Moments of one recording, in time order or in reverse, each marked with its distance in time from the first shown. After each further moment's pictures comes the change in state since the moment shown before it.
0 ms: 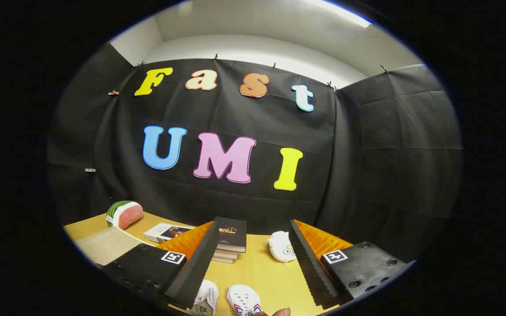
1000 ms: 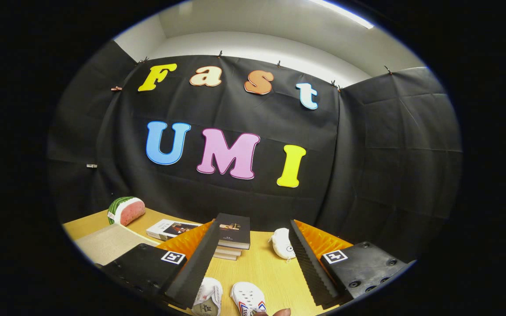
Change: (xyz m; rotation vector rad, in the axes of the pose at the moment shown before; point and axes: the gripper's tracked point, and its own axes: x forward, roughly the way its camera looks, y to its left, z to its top) arm -0.003 0.020 -0.007 -0.012 0.023 0.010
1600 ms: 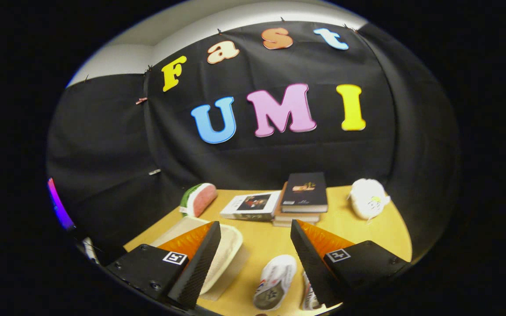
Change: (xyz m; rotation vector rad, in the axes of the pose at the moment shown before) arm -0.001 0.103 -0.060 0.389 0.375 0.515
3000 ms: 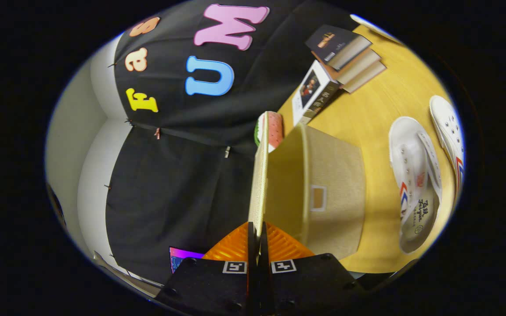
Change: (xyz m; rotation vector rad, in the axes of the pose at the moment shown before) arm 0.020 0.114 -0.079 0.771 0.442 0.490
